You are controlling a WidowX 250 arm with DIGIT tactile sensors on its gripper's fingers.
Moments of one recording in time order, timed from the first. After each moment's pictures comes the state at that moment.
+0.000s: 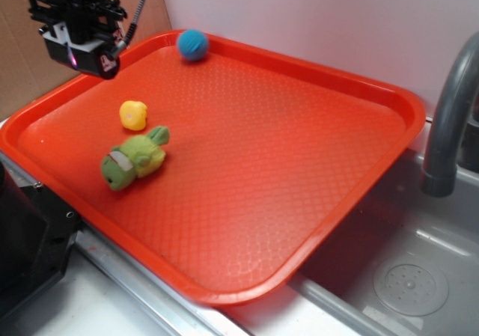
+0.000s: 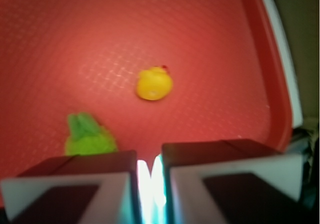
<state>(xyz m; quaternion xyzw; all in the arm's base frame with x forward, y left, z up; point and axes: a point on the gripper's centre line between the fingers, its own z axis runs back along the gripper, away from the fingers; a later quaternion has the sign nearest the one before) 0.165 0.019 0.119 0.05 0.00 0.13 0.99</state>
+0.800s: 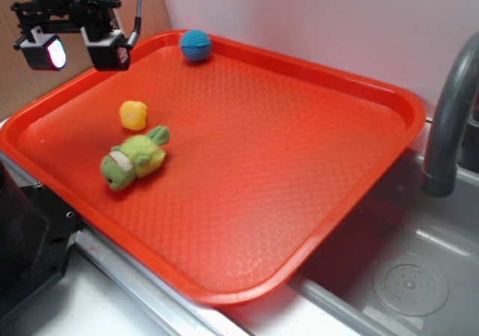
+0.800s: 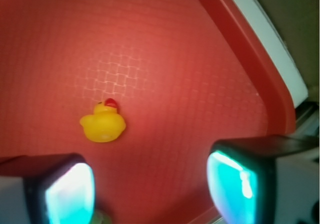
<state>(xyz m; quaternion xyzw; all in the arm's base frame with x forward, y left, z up) 0.178 0.071 0.097 0.01 0.00 0.28 0.96</state>
